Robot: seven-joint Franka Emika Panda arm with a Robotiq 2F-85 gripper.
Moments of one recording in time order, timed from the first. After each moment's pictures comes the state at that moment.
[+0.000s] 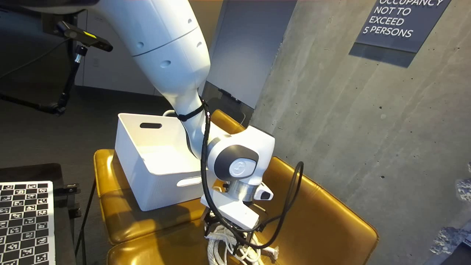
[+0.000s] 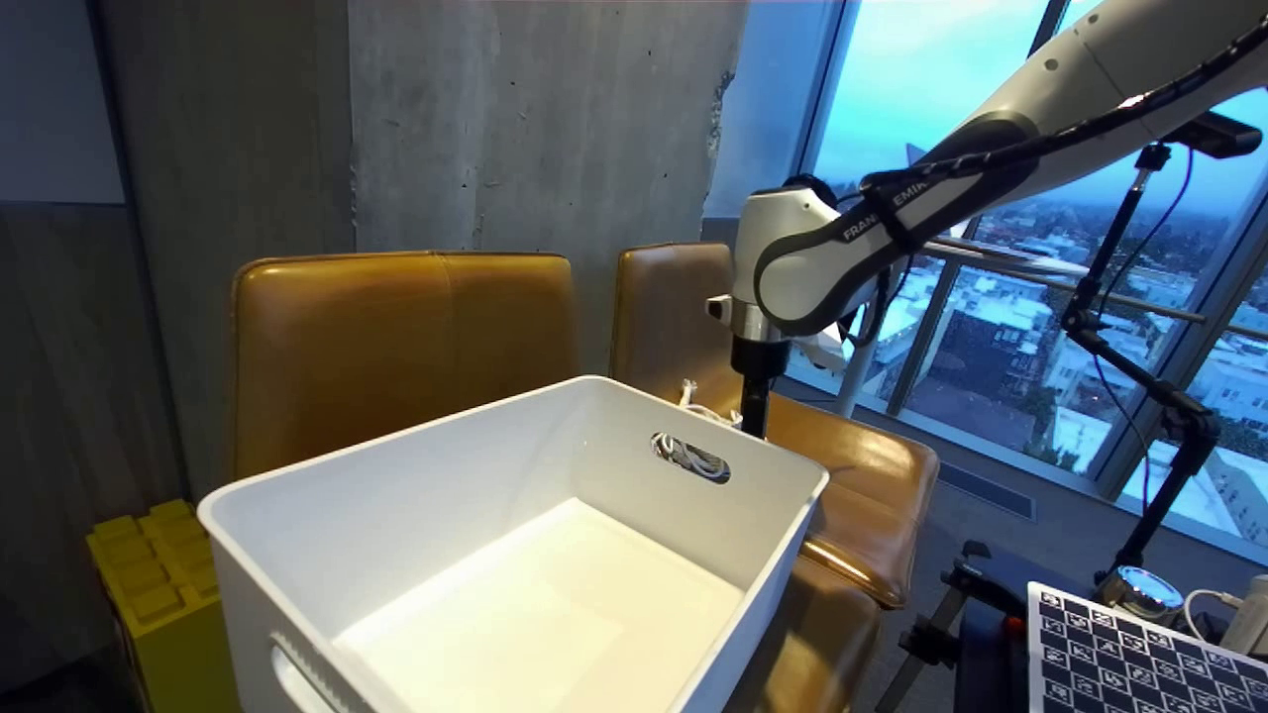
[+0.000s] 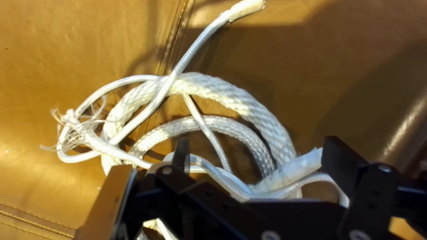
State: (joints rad) arm -0.19 0.81 -0.06 -1.59 -0.17 2.34 -0.52
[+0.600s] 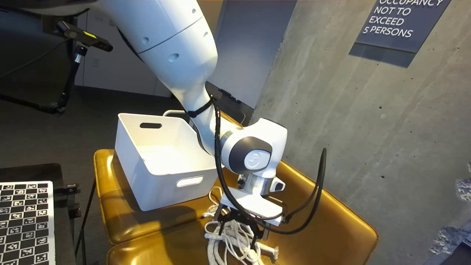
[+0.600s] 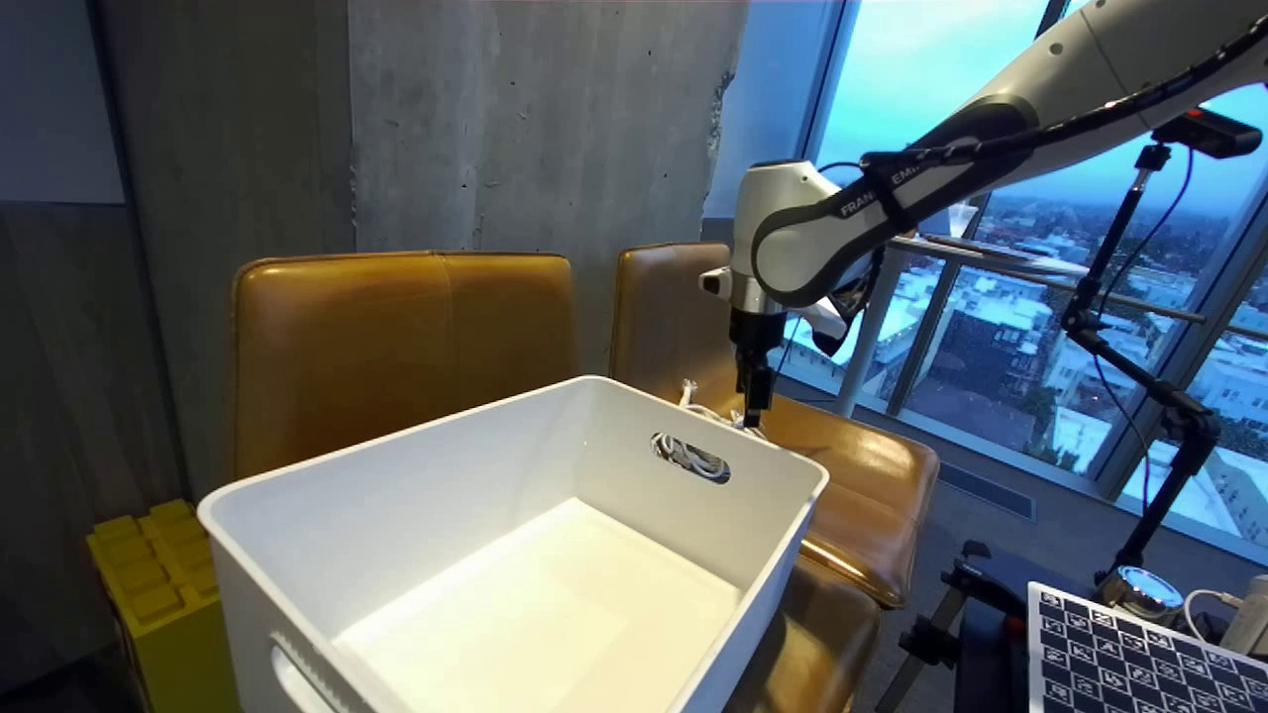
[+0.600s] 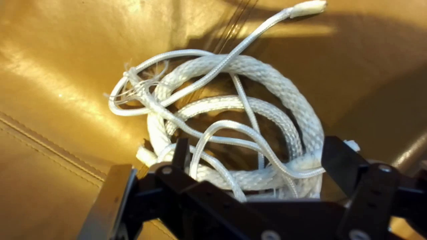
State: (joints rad) arm -0.21 0.82 -0.06 -1.50 -0.21 2.29 -0.71
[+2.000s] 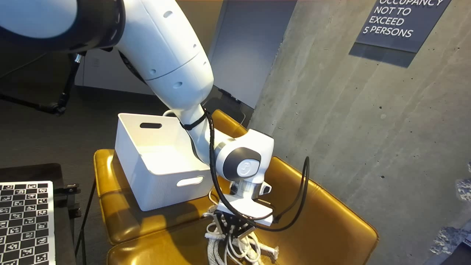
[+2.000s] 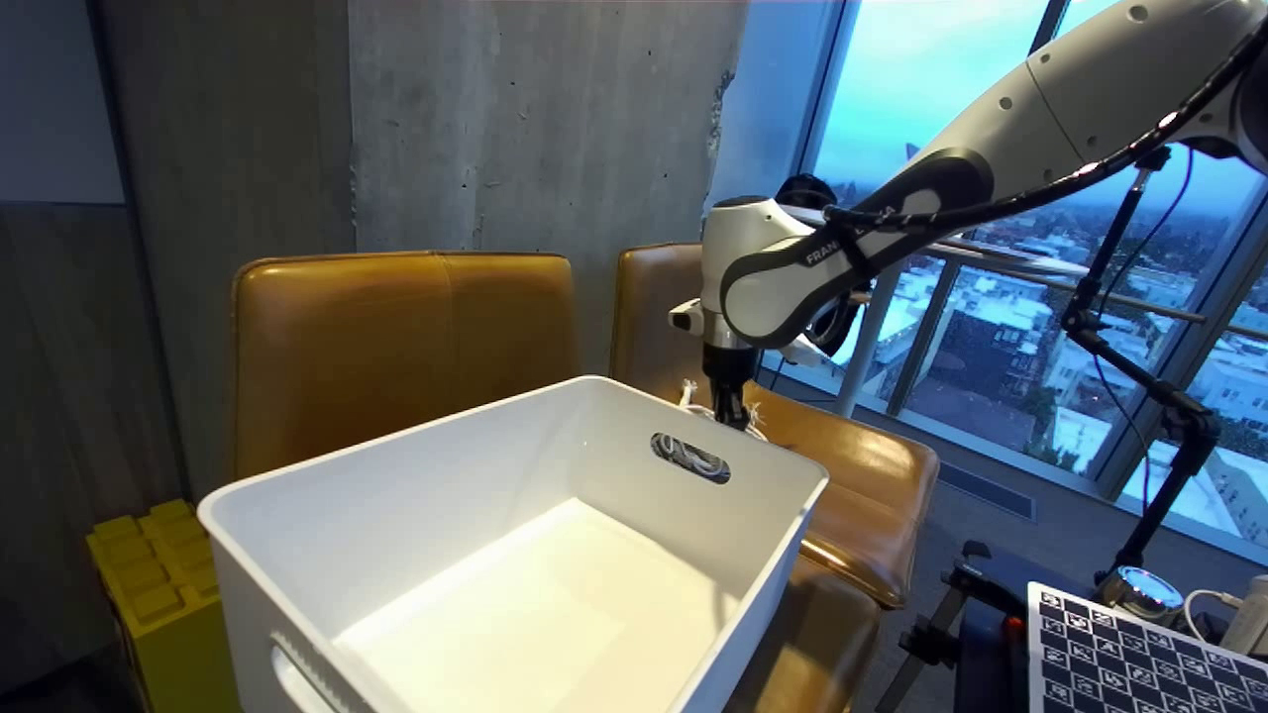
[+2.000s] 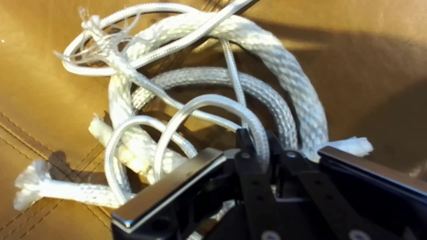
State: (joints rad) arm -0.17 0.94 -0.06 -1.41 -0.23 2.29 -0.77
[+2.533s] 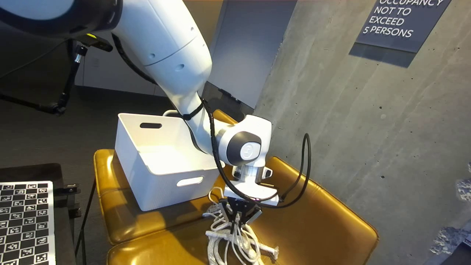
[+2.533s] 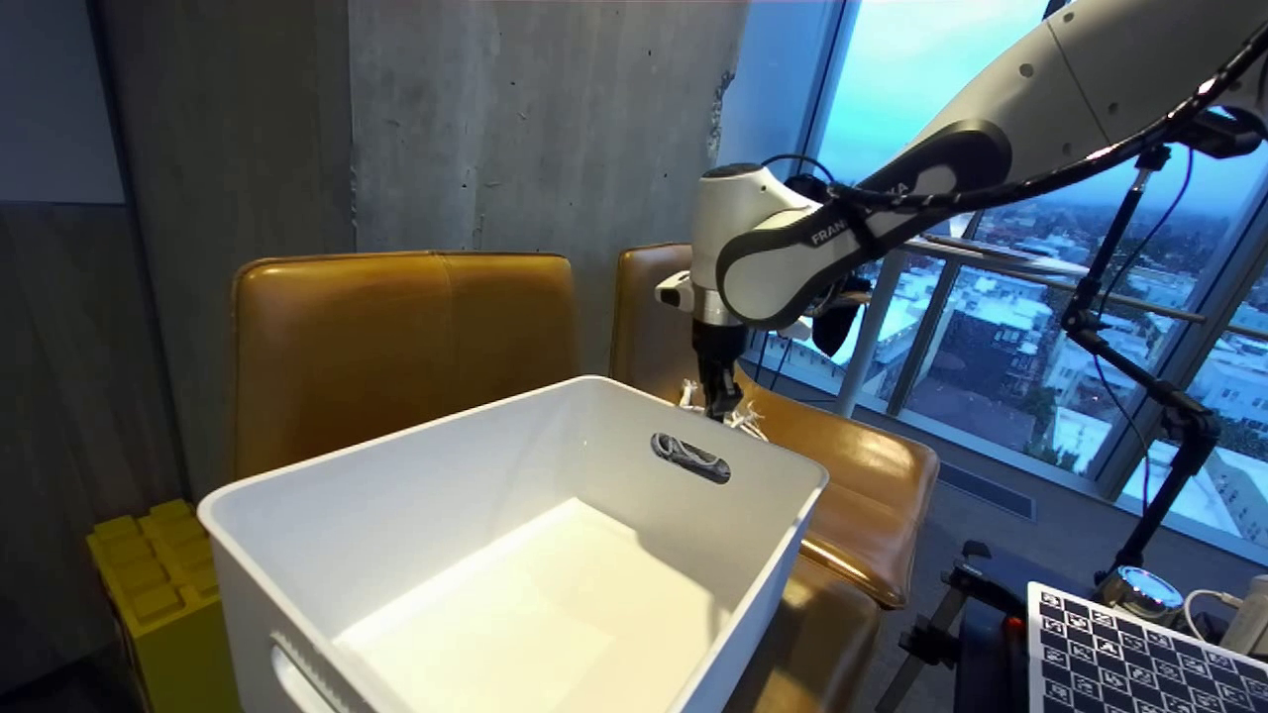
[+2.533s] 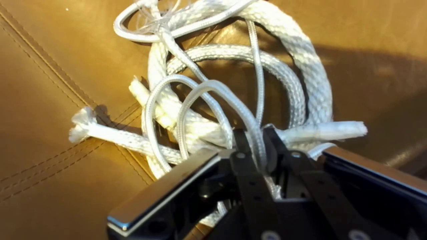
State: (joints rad) arm -0.14 0.89 -0.06 -1.41 -0.32 2.29 -0.77
